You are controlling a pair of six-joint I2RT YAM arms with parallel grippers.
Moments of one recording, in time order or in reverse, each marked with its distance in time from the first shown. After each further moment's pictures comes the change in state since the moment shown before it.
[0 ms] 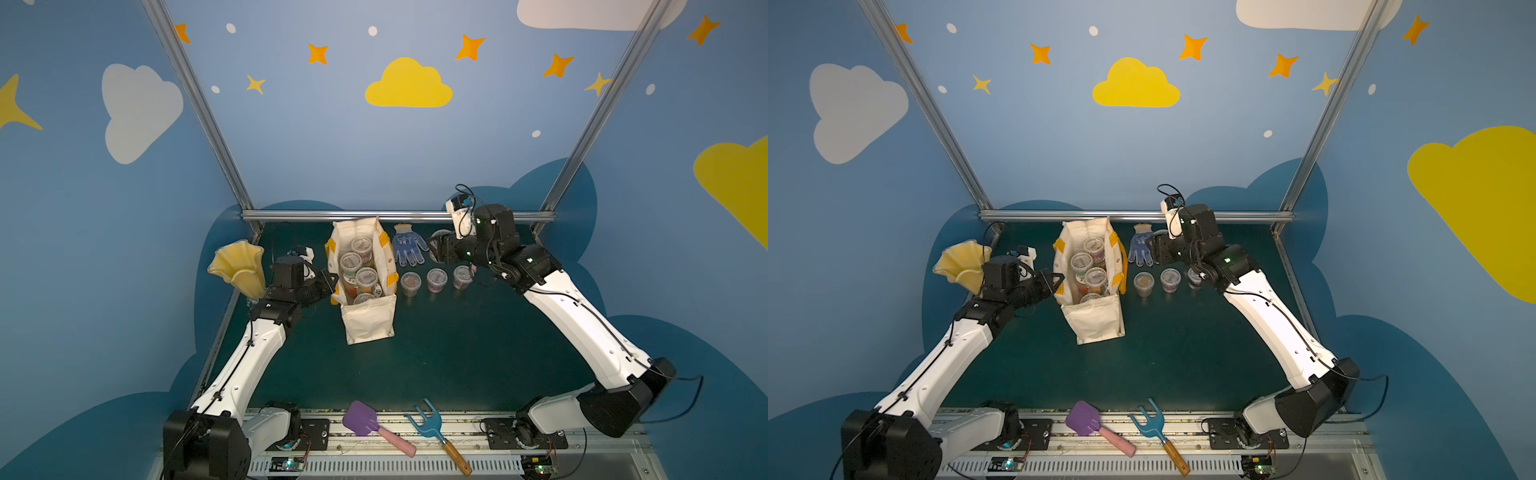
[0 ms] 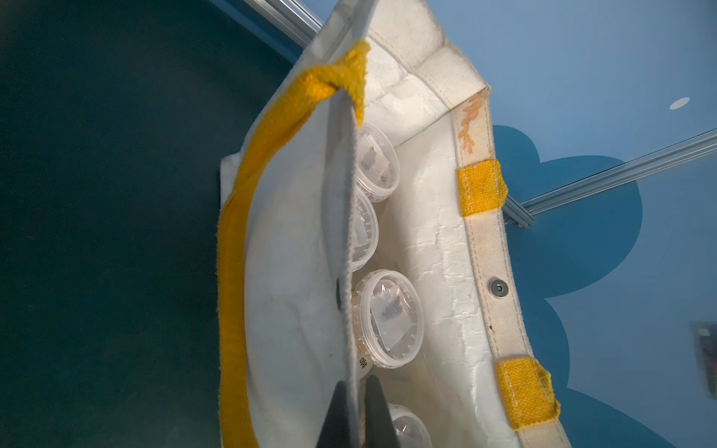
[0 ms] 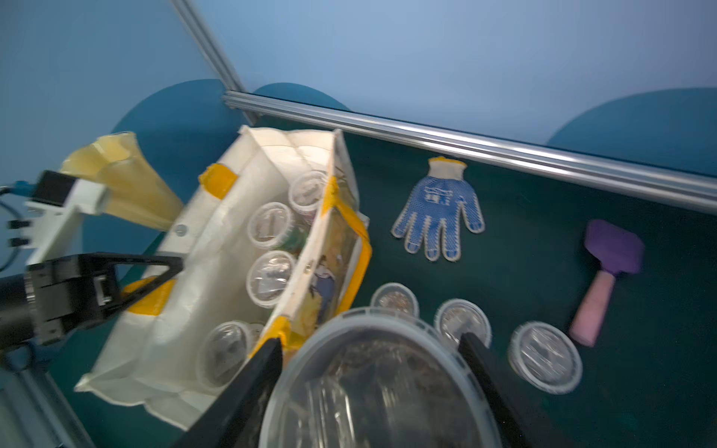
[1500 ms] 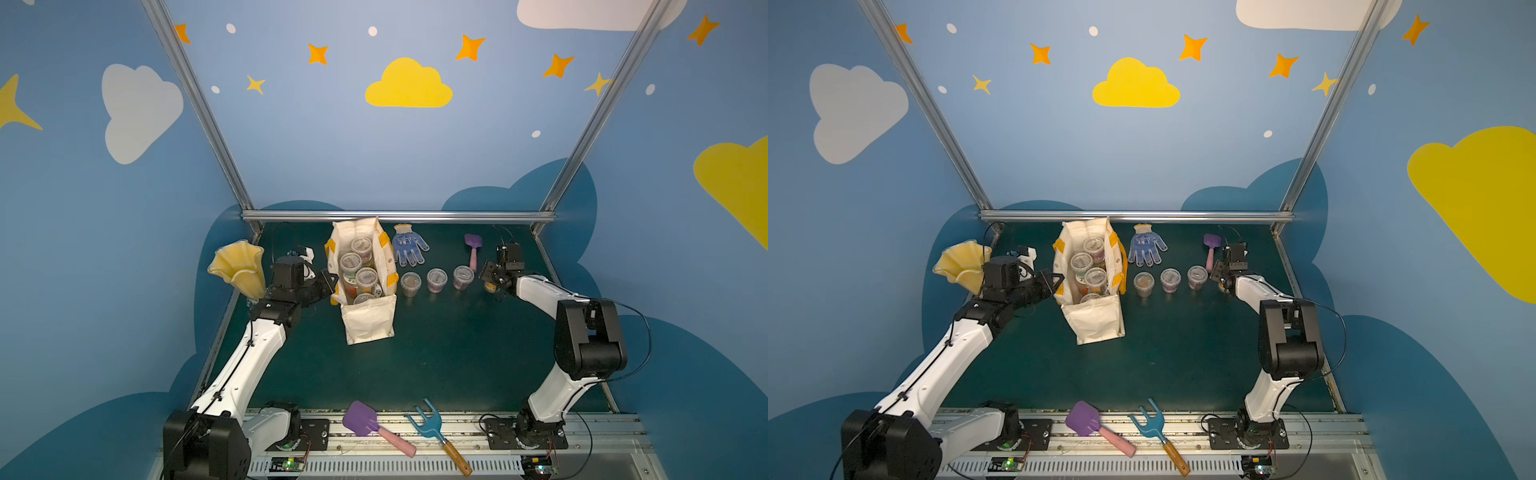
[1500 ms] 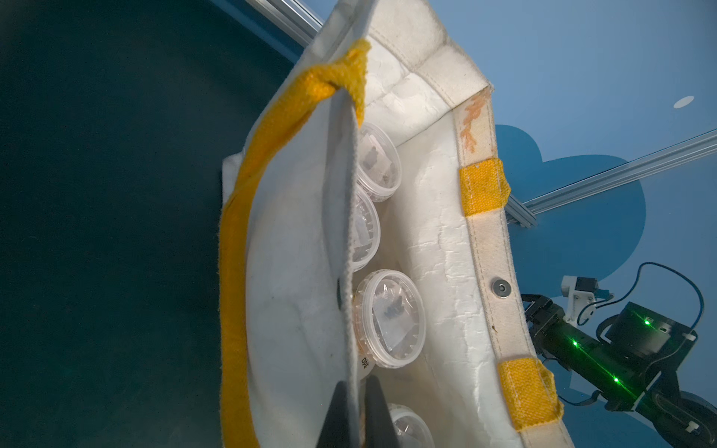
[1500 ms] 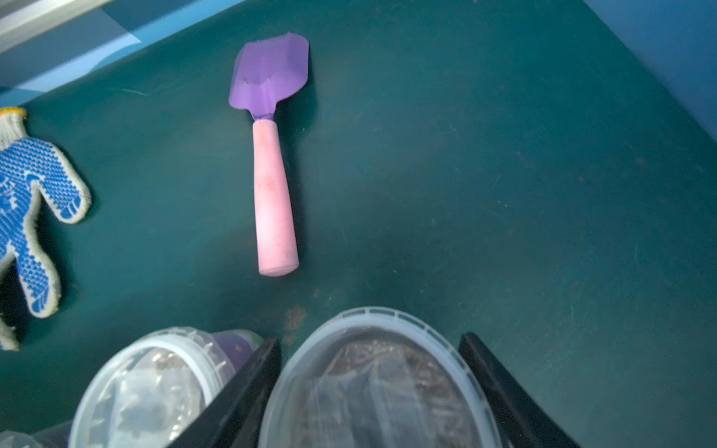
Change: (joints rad) left arm 0.000 0.001 0.000 -0.003 -0.004 0.004; right arm -0.436 0.341 -0.438 0.479 0.216 0.220
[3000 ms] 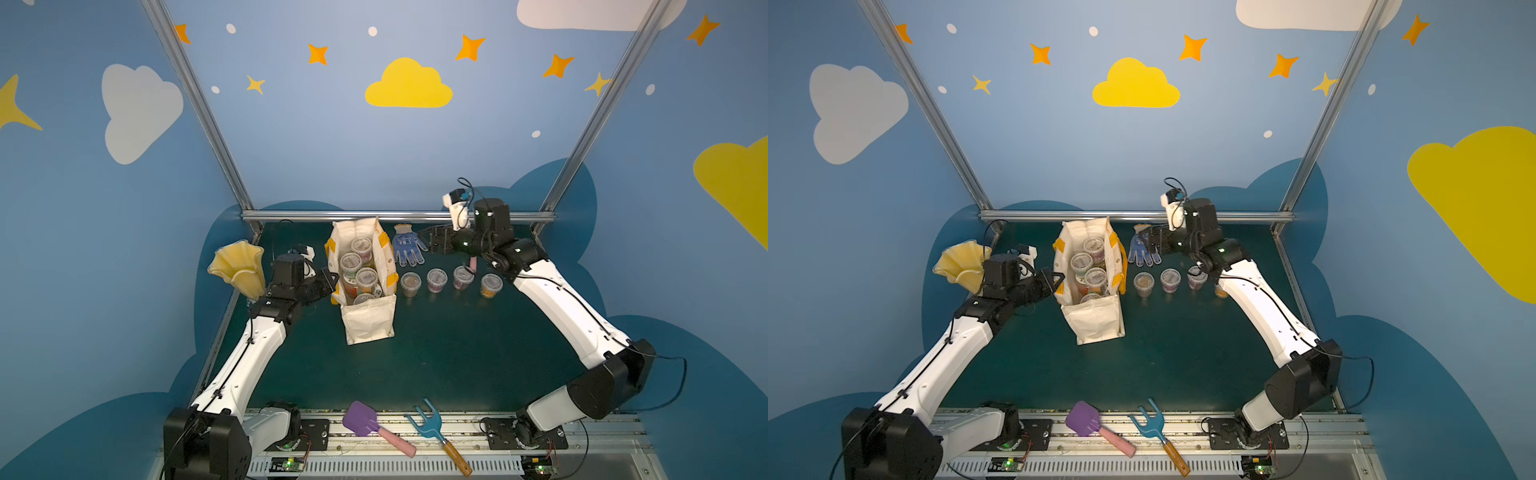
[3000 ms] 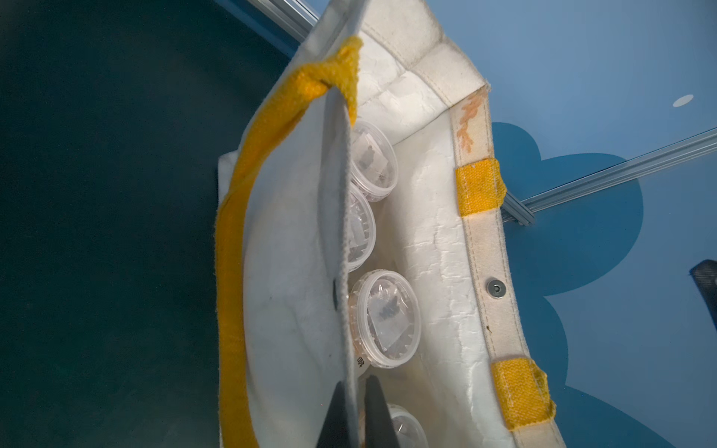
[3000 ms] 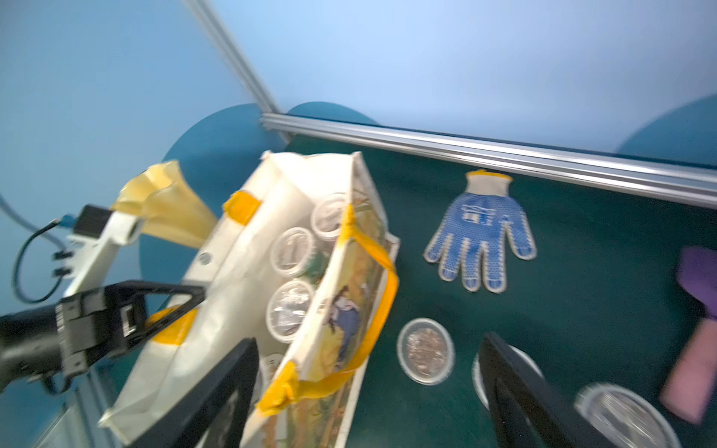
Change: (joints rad) left arm 0.000 0.017 0.034 -0.030 0.010 -0.002; right arm 0.448 -0.169 0.542 -0.369 -0.457 -0.193
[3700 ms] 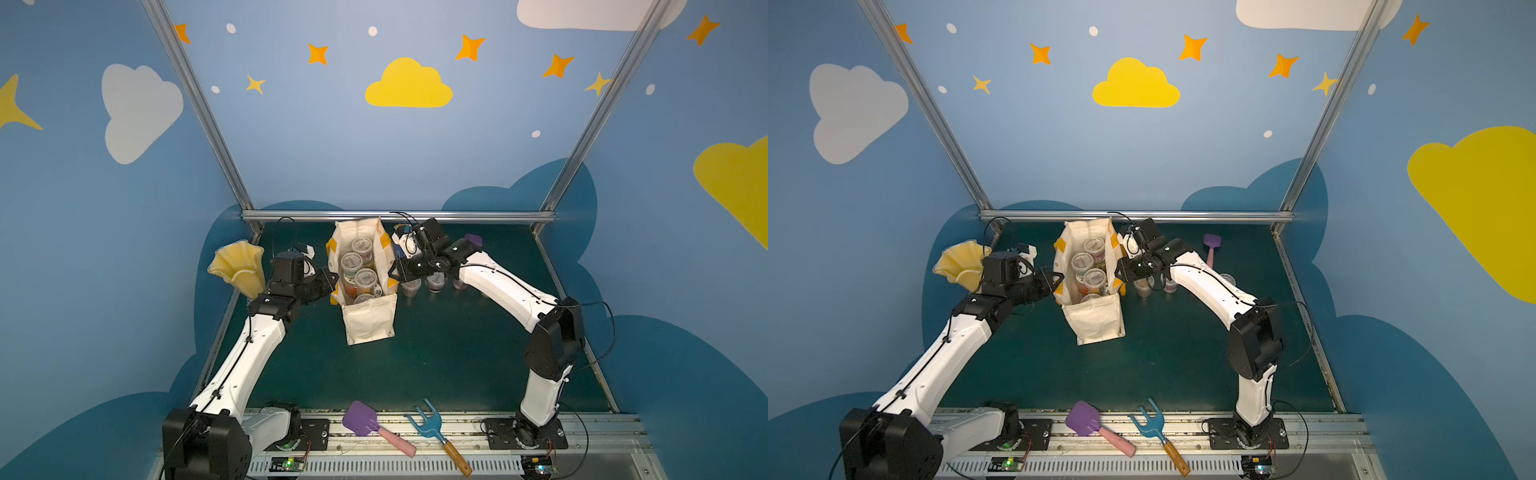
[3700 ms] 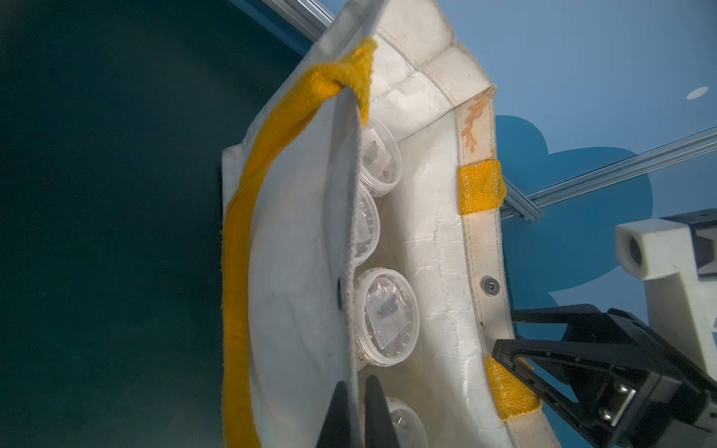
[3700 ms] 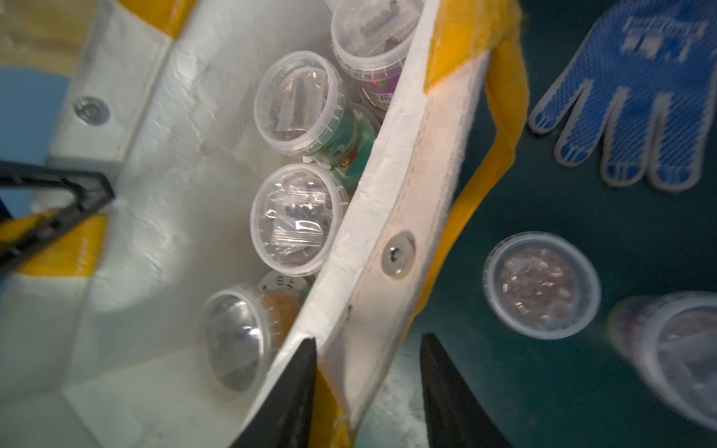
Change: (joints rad) left arm 0.000 0.005 0.046 -0.070 -0.010 0.014; right arm 0.131 0.274 0.072 -0.169 -0.050 0.034
